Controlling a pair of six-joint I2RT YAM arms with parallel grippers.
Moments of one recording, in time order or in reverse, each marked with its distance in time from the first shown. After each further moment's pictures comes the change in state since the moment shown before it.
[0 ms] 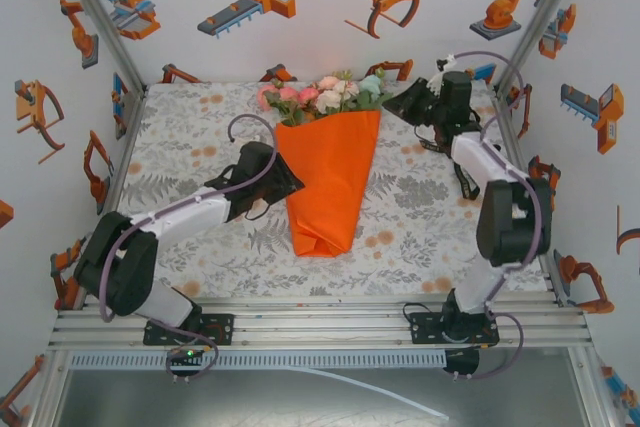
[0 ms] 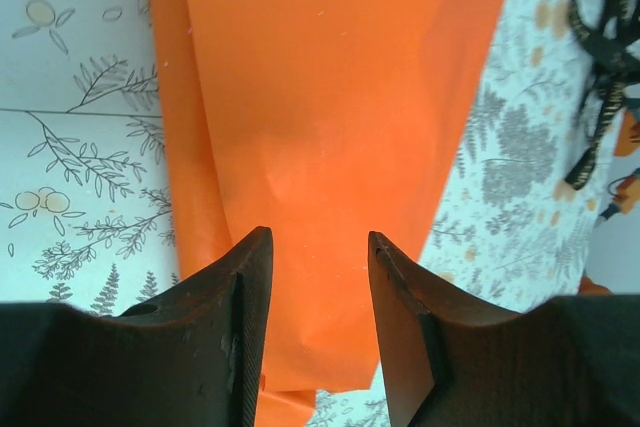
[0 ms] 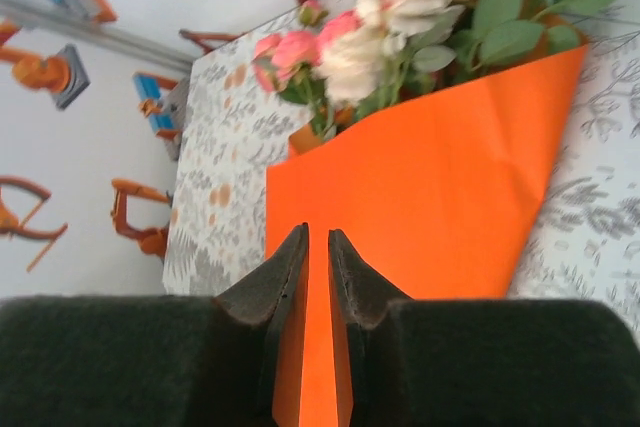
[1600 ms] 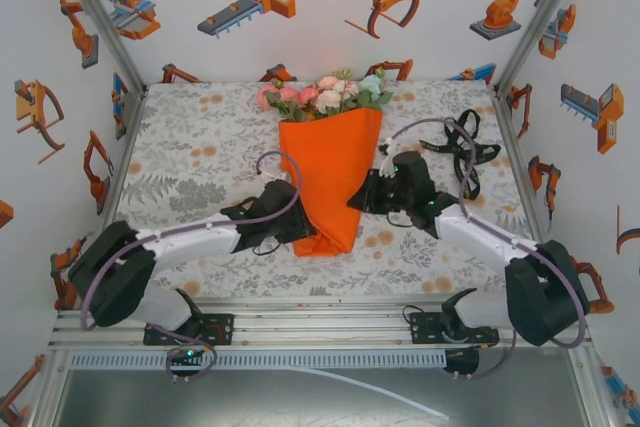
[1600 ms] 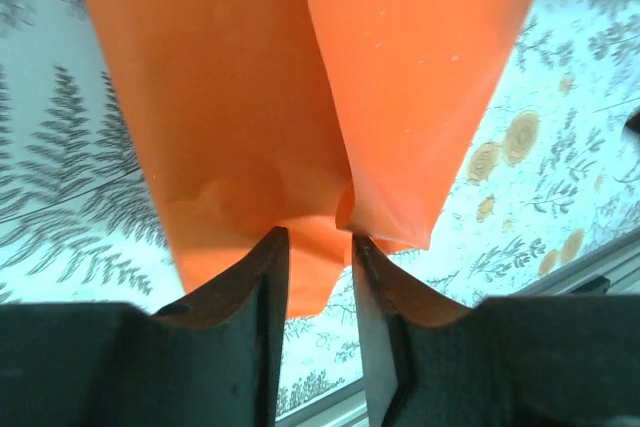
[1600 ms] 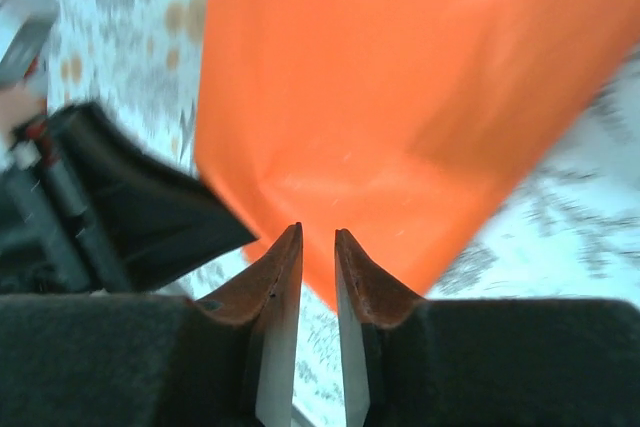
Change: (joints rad) left arm -0.247 -0.061 -0.156 -0.048 -0.026 -0.038; right arm 0.363 -0.400 -0.536 -0.145 0.142 -0.134
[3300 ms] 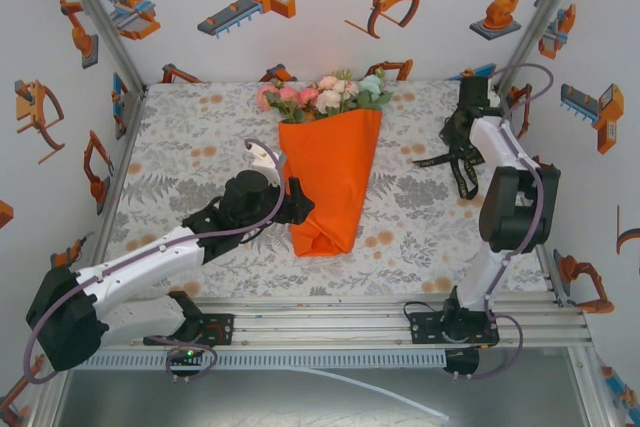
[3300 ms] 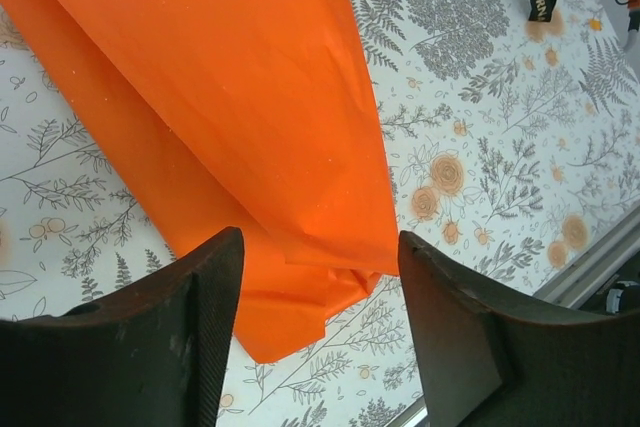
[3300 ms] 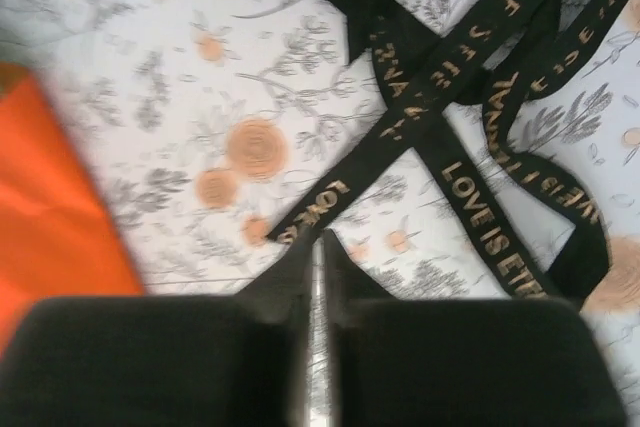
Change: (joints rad) left arm 0.022 -0.281 -0.010 0.111 -0.041 0.475; right arm -0.506 0.544 0.782 -0.536 0.489 -0.026
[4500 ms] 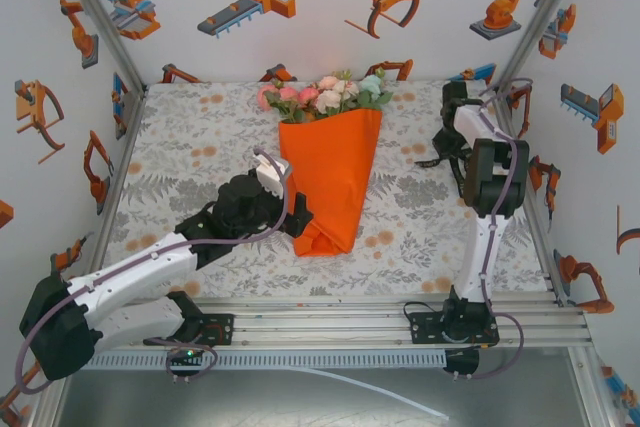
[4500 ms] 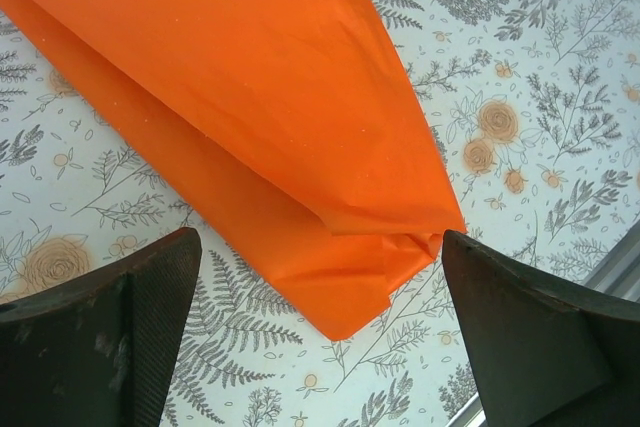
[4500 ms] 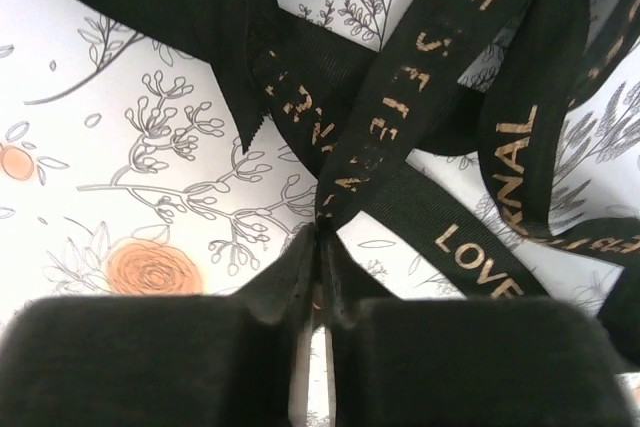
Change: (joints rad) left arm 0.005 -0.067 -0.039 -0.025 0.040 0.274; right arm 0.000 0.397 0.290 -0.226 0.137 0.195
